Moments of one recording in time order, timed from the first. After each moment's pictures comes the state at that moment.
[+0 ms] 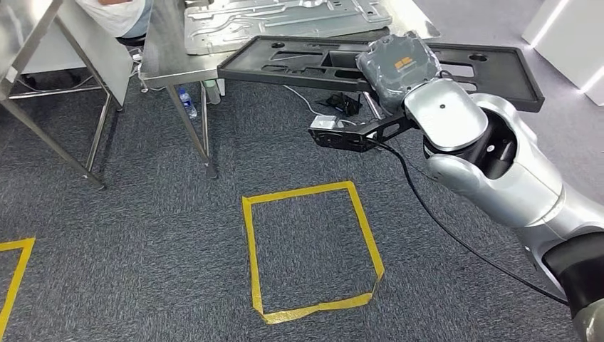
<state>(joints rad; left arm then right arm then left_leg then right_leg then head) -0.15 -0.34 1.56 -0.13 -0.58 0.62 -0.39 -0.98 -0.62 0.59 -1.96 0.99 0.80 0.70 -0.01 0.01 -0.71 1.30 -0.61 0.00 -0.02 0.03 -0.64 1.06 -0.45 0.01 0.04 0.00</state>
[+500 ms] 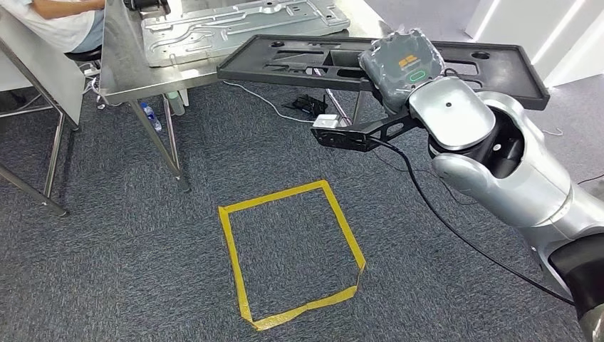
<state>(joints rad) -0.15 -0.34 1.56 -0.13 -0.58 0.62 -0.40 -1.00 -0.63 0.61 -1.96 0.96 0.80 0.70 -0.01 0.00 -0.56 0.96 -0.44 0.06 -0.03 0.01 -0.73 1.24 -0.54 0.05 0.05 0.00</state>
